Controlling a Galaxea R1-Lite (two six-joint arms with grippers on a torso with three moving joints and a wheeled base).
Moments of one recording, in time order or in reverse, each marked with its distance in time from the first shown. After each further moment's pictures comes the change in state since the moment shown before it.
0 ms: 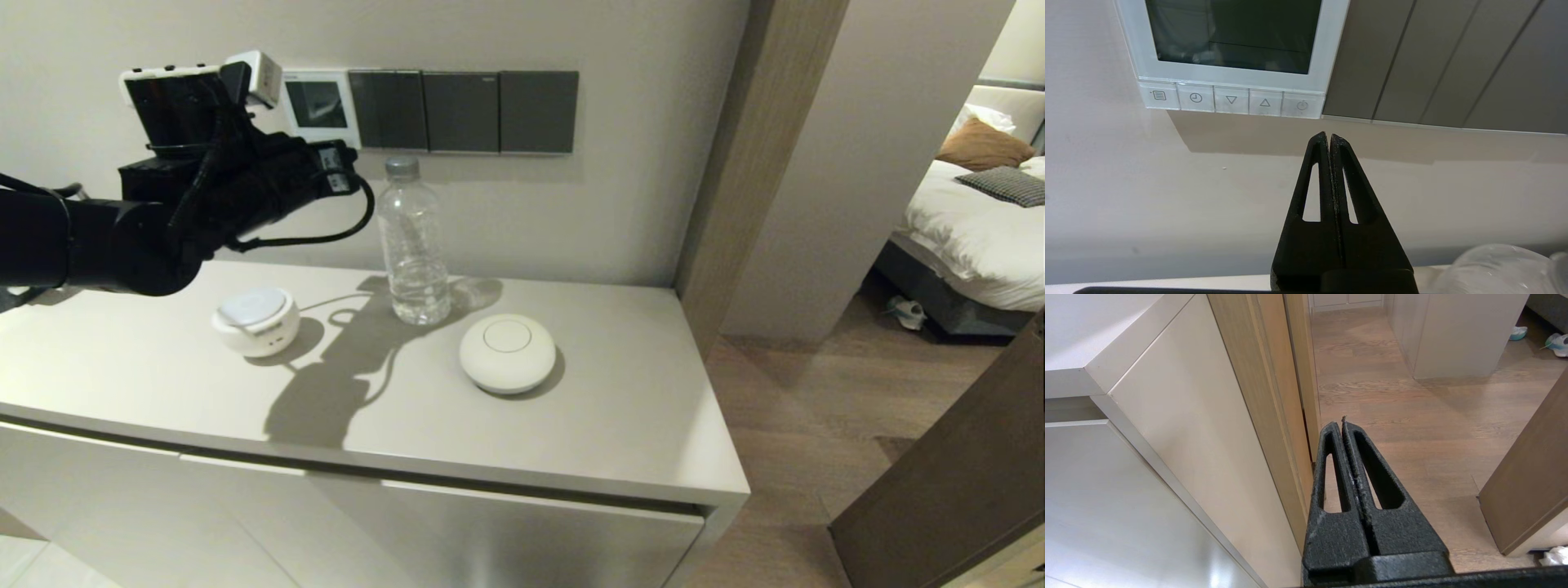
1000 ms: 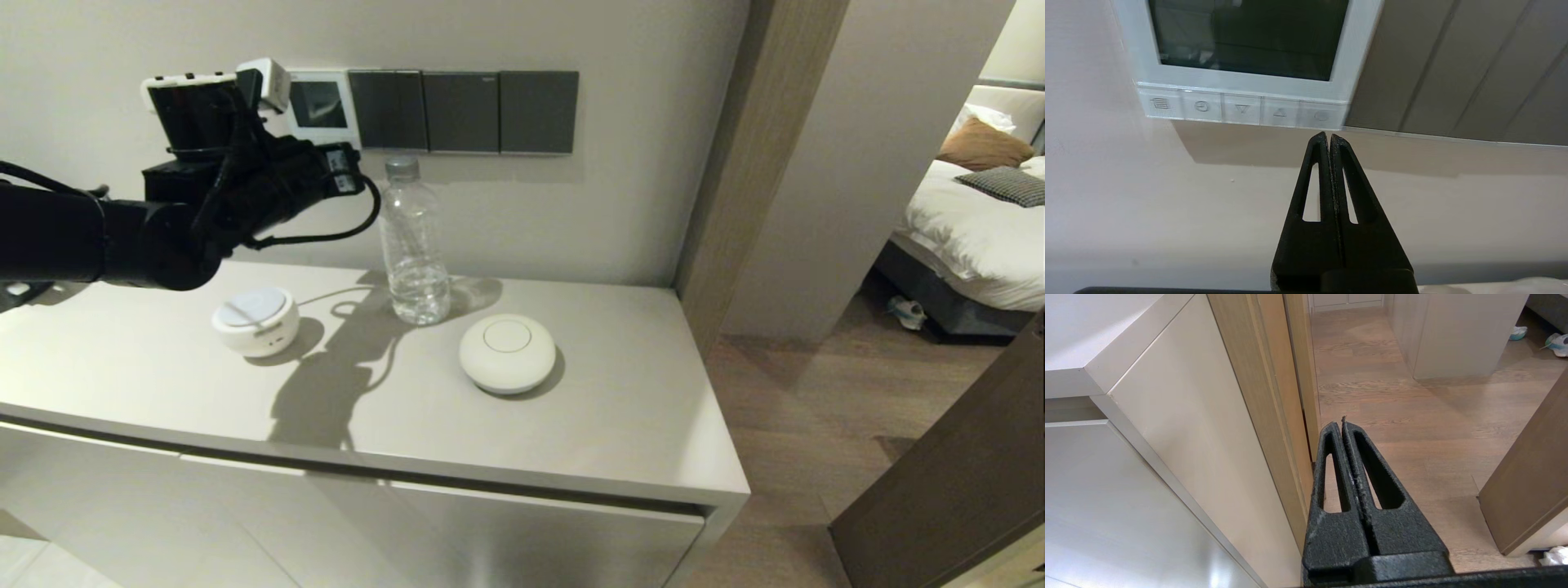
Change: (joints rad) left arm 0.013 0.059 -0.060 -0.003 0.016 -0.001; right arm 0.000 0.000 0.000 0.000 0.000 0.000
